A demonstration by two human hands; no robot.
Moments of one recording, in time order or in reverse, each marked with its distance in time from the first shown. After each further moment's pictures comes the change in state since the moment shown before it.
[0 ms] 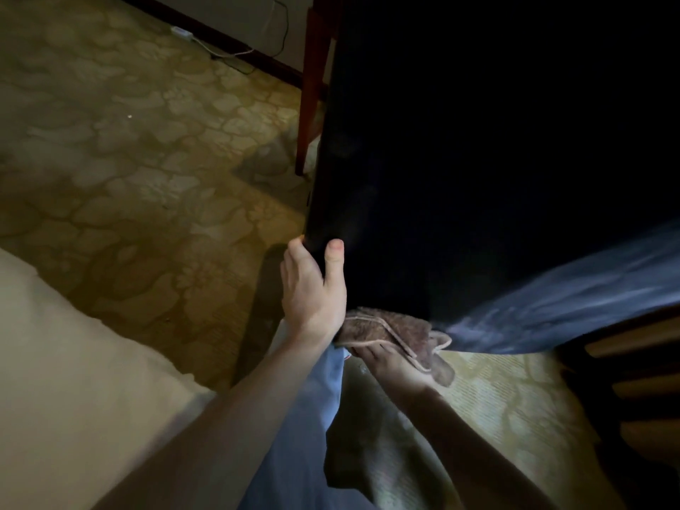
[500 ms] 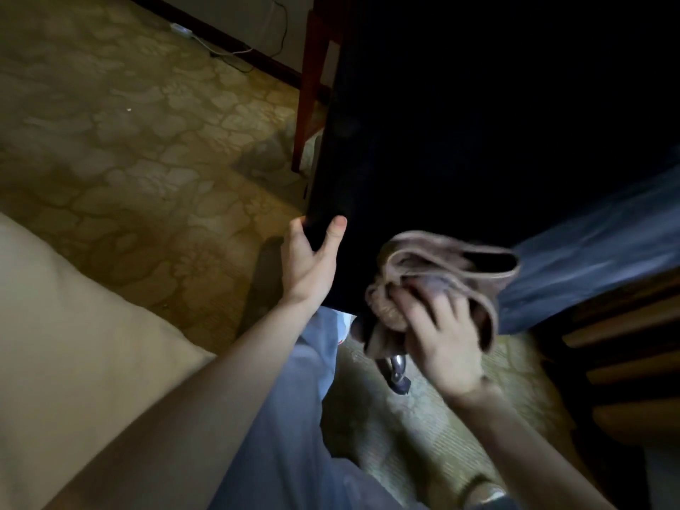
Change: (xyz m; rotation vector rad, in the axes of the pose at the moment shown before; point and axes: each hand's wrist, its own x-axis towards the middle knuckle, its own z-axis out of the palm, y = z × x) left_hand -0.001 -0.003 -0.011 -0.207 -0.112 -0.088; right_hand -0.081 -0.007 -0.092 -0.113 0.873 -0.041
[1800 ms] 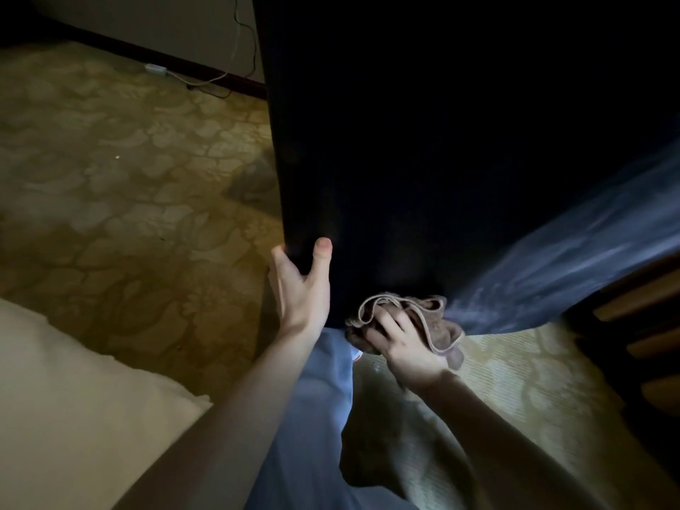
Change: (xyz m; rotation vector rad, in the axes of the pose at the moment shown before) left_hand 0.015 -0.003 0.010 0.037 0.081 -0.010; right_hand -0.012 0.006 0.097 -0.054 -0.256 -0.080
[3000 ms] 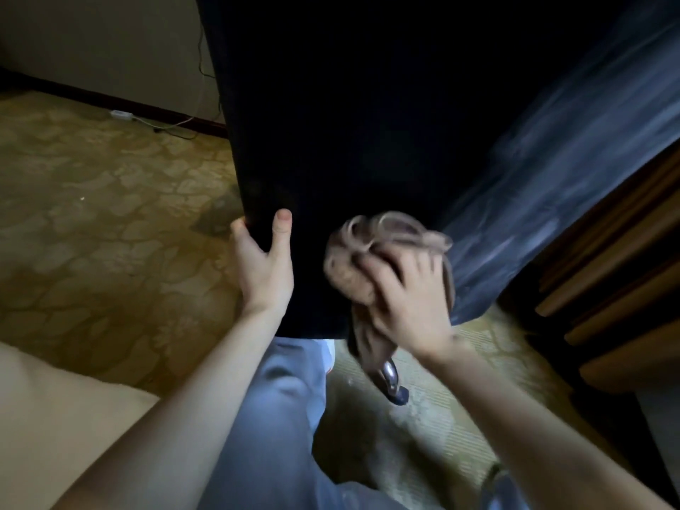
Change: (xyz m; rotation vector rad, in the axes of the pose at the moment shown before) left_hand -0.022 0.081 -0.013 -0.103 0.010 0.315; right_hand 0.021 0.024 -0.148 -0.007 0.400 0.234
